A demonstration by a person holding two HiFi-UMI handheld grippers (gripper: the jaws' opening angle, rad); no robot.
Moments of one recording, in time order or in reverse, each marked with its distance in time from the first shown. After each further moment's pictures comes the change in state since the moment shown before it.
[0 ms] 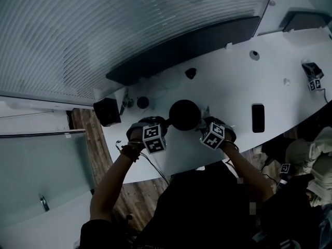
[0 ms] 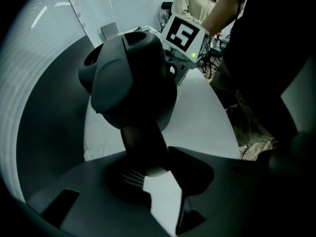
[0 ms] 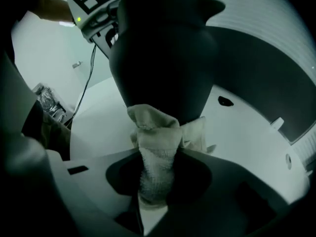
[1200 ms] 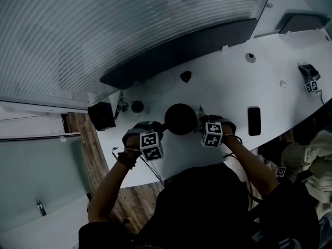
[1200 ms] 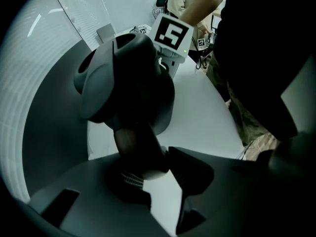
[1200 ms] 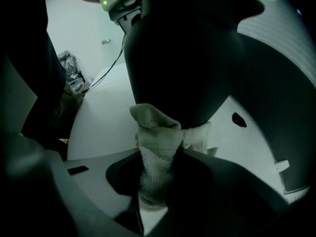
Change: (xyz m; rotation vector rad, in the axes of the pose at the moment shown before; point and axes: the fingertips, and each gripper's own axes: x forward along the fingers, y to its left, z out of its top) left arm 0.002 0.001 0.003 0.045 0.021 0.036; right arm 0.003 -0.016 -0.005 -0.356 0.063 0.081
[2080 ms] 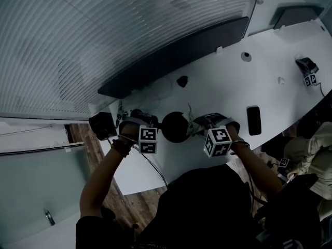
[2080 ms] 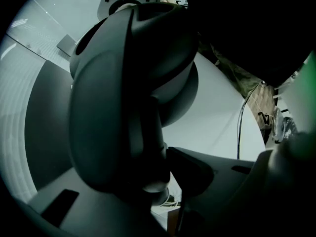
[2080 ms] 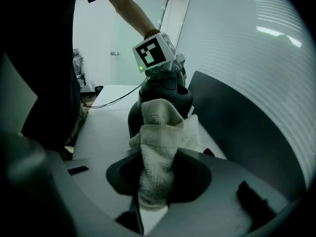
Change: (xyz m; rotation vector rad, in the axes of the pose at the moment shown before) left arm 0.003 0.050 -0.011 0.394 0.123 -0.017; right arm -0.100 -0.024 0.064 -0.132 -0.225 -0.143
